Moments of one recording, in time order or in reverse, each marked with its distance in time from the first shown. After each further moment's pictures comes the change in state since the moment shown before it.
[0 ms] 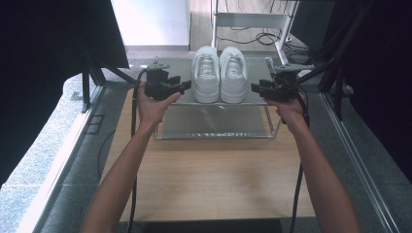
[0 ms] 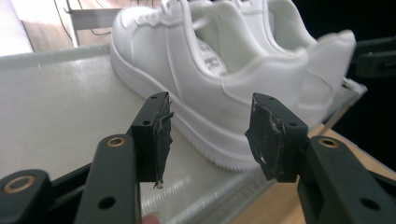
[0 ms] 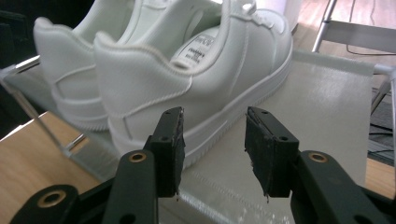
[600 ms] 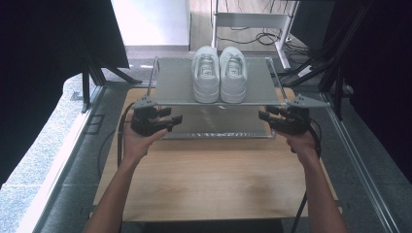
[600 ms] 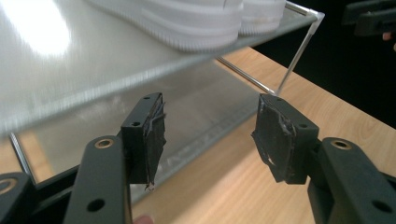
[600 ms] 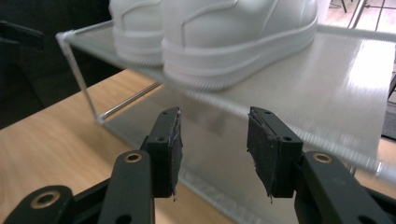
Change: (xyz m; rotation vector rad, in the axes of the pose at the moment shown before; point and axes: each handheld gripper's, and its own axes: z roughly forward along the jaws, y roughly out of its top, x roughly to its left) left arm -0.010 -0.085 -0.049 0.047 -0.092 0.037; right arm 0.012 -0.079 -0.048 -0.081 0.090 -0.044
